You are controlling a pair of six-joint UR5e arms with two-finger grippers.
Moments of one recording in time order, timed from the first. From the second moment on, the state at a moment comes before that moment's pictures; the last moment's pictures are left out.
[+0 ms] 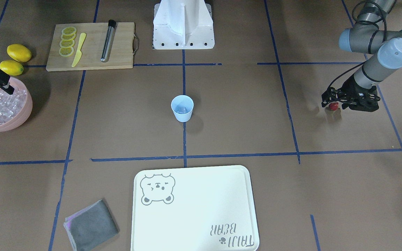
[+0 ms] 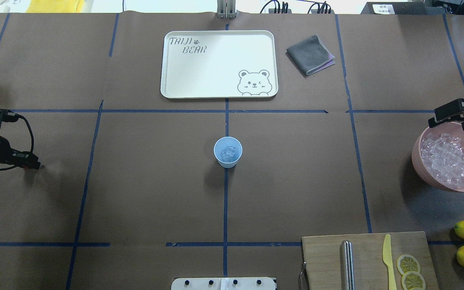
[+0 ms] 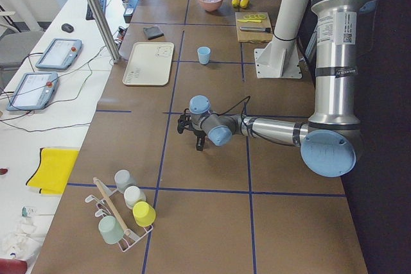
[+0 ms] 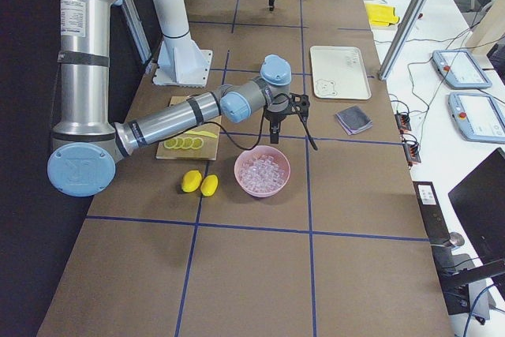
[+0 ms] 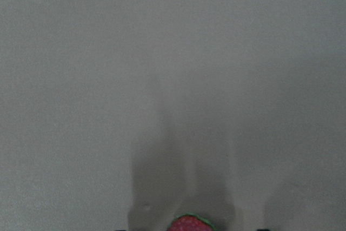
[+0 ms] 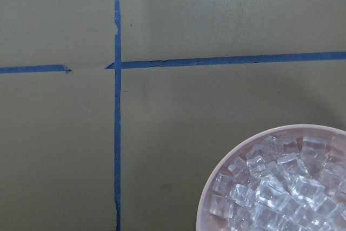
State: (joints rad) left arm -0.88 -1.52 -1.61 -2.23 -2.18 -0.79; right arm 1.15 -1.63 2.00 -1.38 2.34 0.71
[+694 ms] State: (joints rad) left arm -0.88 -1.55 -1.73 -2.21 -2.19 -0.92; right arm 1.15 -1.64 2.01 -1.38 2.34 0.71
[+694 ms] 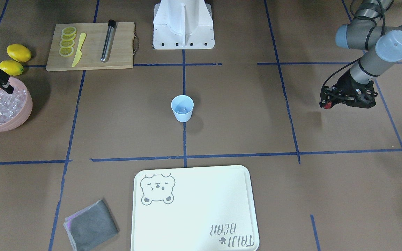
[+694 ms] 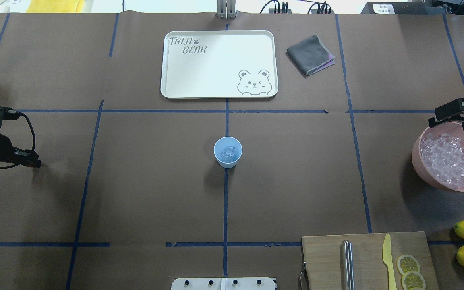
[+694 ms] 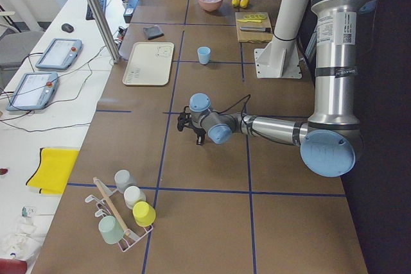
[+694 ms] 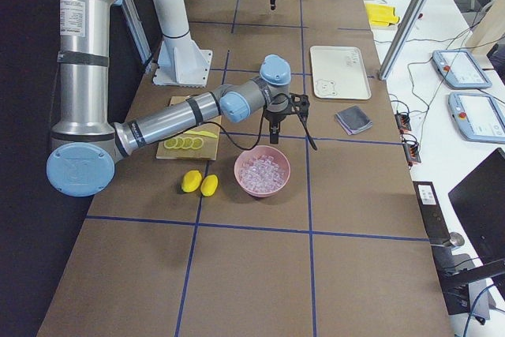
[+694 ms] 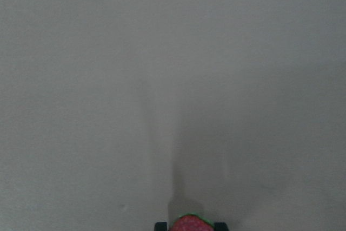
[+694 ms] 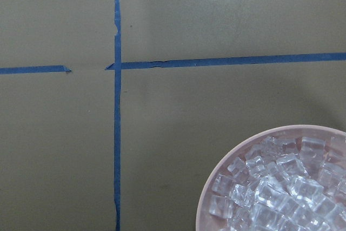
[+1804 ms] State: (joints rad) left arm -0.57 -2.31 -1.64 -1.87 -2.04 -1.42; right arm 1.17 -1.65 2.02 -1.38 2.34 0.71
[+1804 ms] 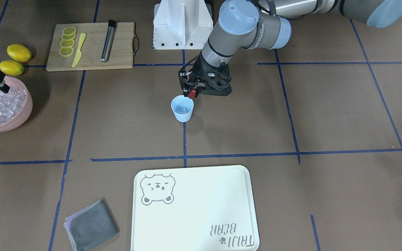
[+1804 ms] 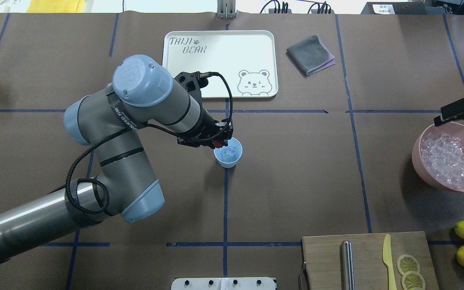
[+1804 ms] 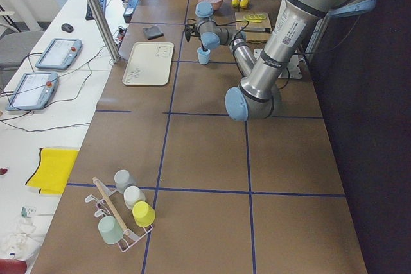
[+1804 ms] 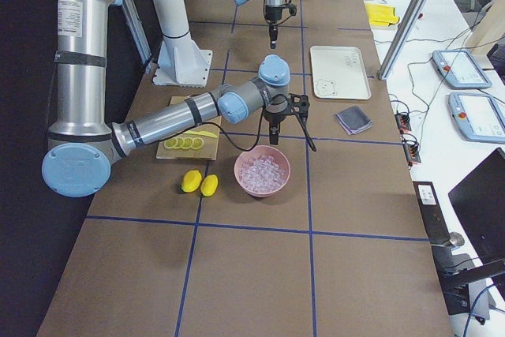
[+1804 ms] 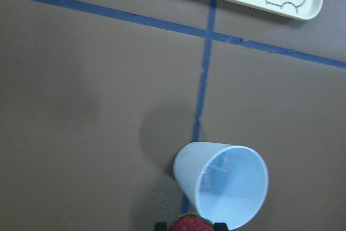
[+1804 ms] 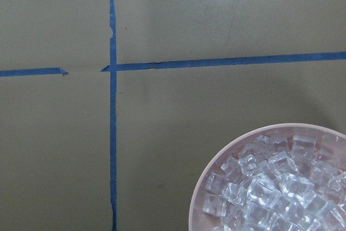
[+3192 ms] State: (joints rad) left arm -0.57 -2.33 -1.61 -1.87 -1.99 -1.41; right arm 1.17 -1.67 2.04 -1.38 2.35 0.71
